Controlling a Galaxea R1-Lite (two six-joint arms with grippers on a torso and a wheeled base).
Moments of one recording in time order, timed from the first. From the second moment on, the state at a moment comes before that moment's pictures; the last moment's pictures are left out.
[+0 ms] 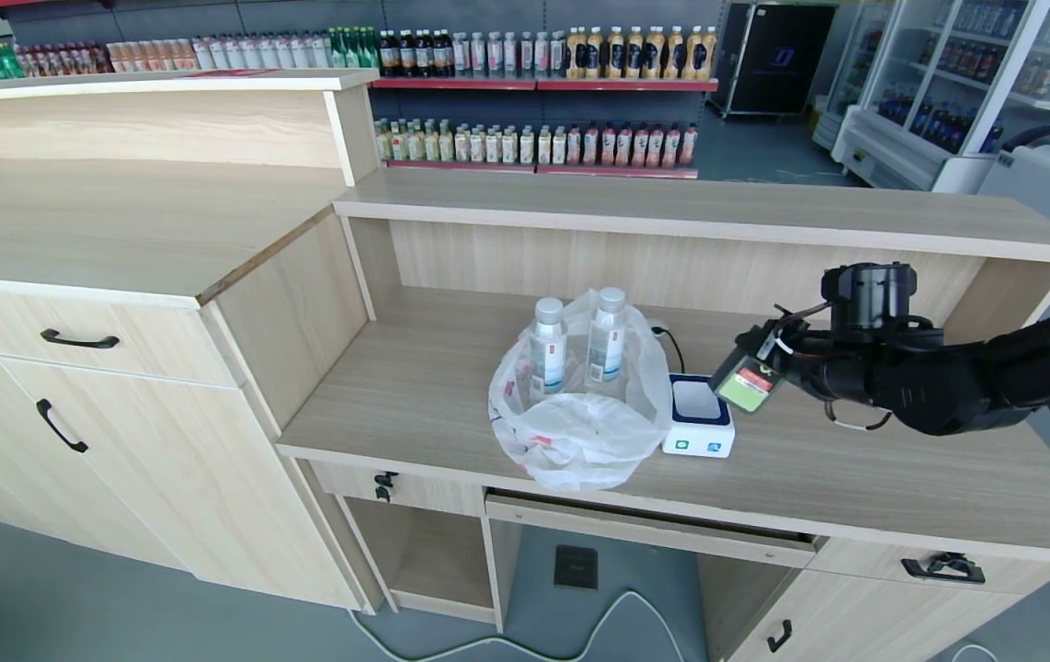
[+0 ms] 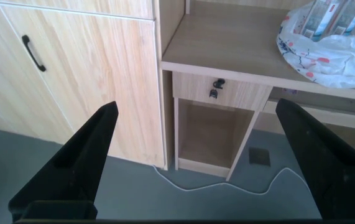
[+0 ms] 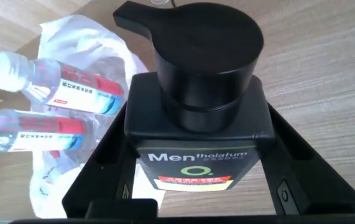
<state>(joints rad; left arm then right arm) 0.00 0.00 0.00 0.00 0.04 -0.01 0.16 2.04 -1.14 -0.51 -0.11 0.52</state>
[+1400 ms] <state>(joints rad) 0.00 0.00 0.00 0.00 0.04 -0.01 0.09 2.00 -0.83 -1.11 0.16 -0.20</state>
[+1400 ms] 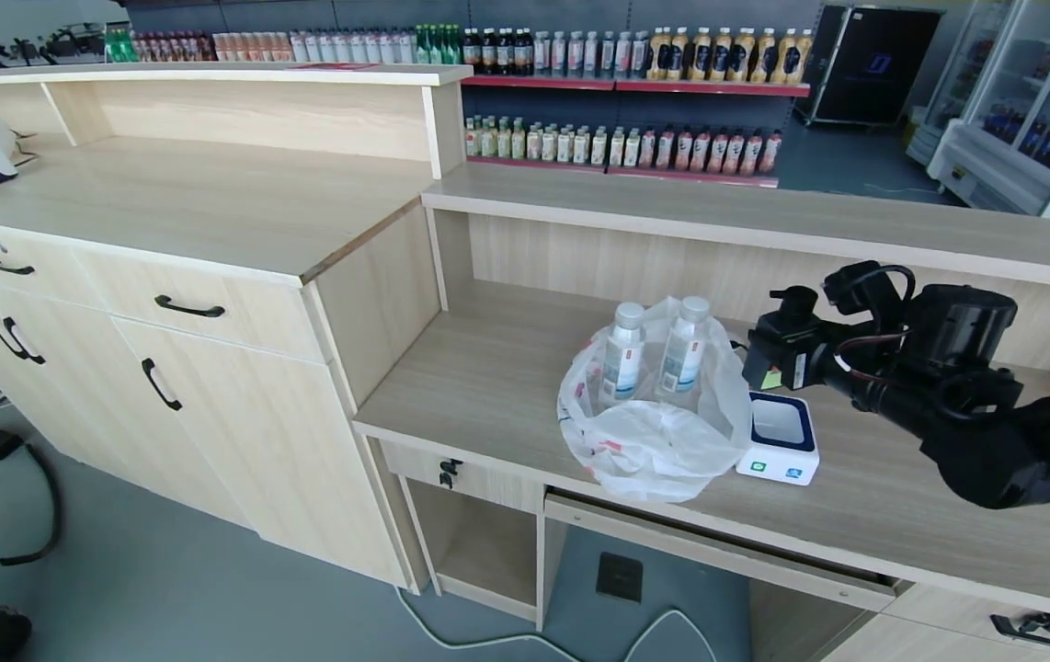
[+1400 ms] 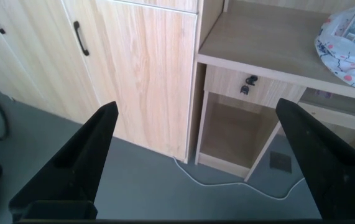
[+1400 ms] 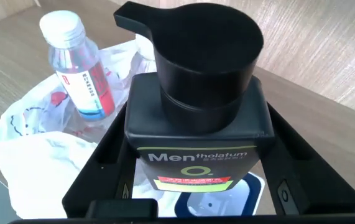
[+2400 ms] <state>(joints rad) 0.00 0.00 0.00 0.00 0.04 -0.01 0.11 2.32 -0.96 -1.33 0.29 -0.19</state>
